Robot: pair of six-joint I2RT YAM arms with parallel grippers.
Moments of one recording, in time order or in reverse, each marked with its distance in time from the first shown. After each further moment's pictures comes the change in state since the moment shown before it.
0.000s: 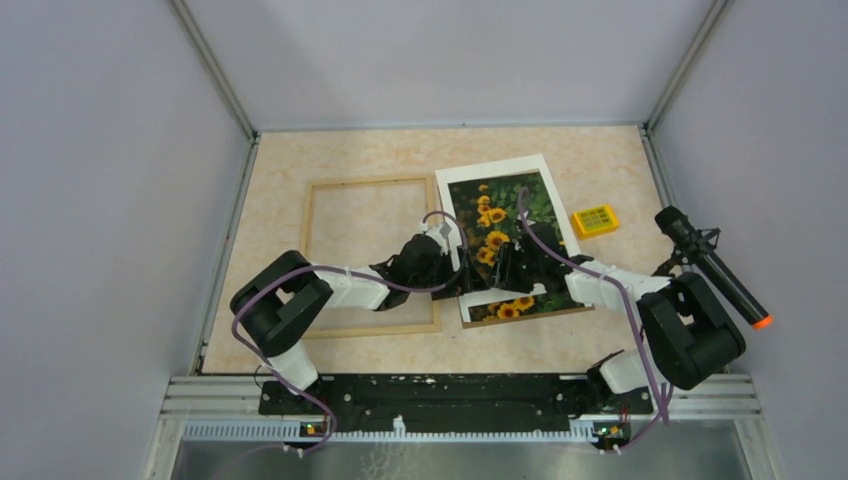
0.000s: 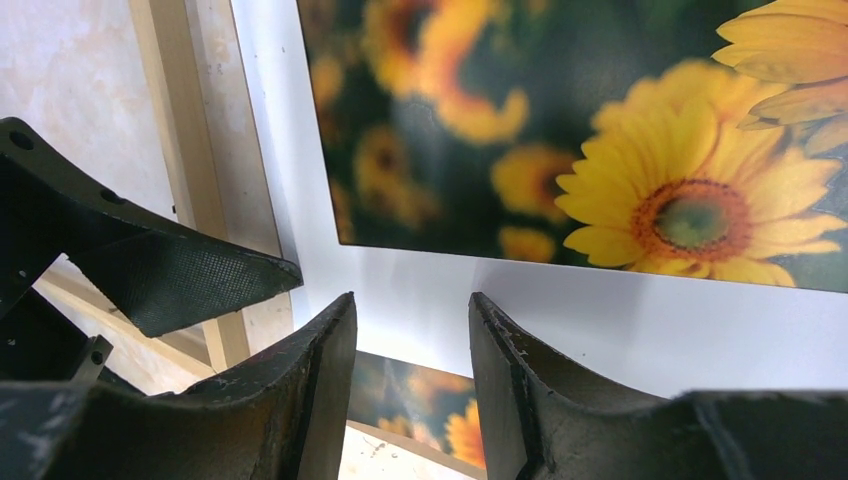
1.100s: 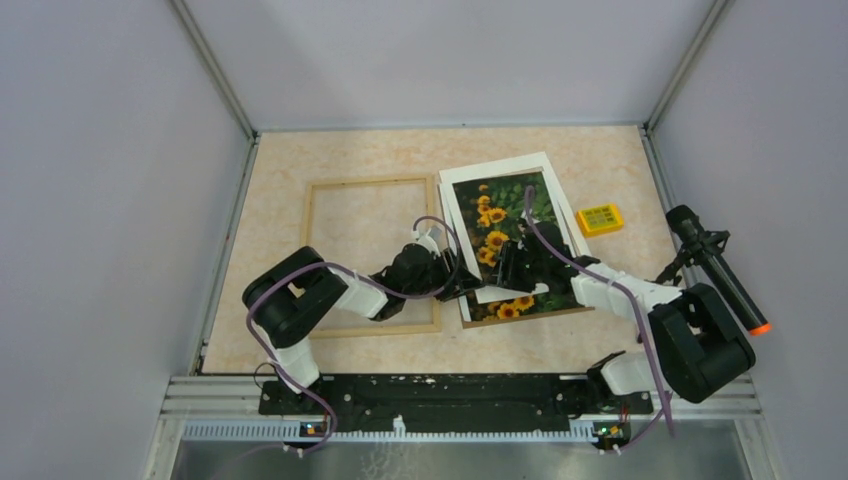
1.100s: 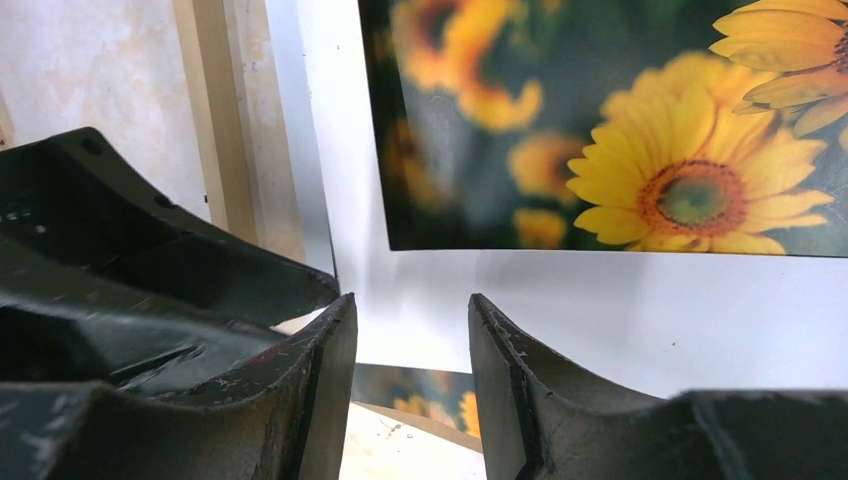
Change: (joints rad) left arm 0.015 0.064 -0.112 0.351 0.018 -0.202; right arm -0.005 -0.063 -0.006 -0.029 -0.005 0.010
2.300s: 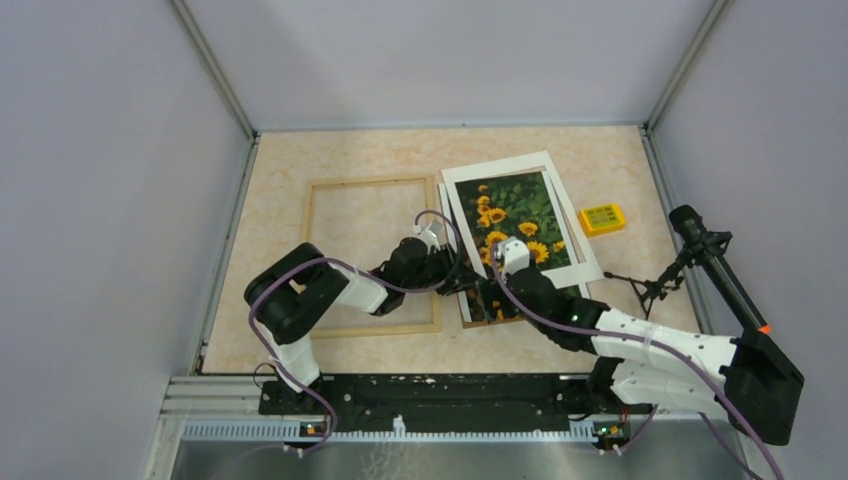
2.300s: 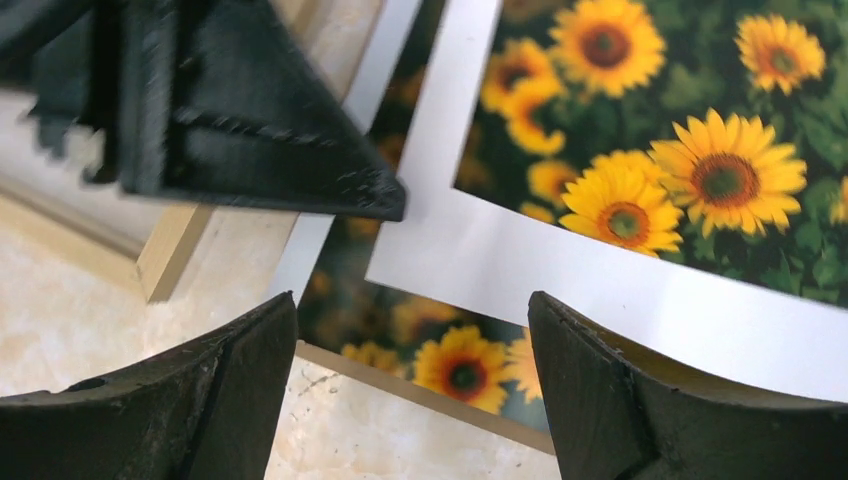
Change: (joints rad) left arm 0.033 0.032 0.026 0.023 0.079 -0.011; right arm 0.433 -0.344 -0.099 -0.068 0.583 -0.301
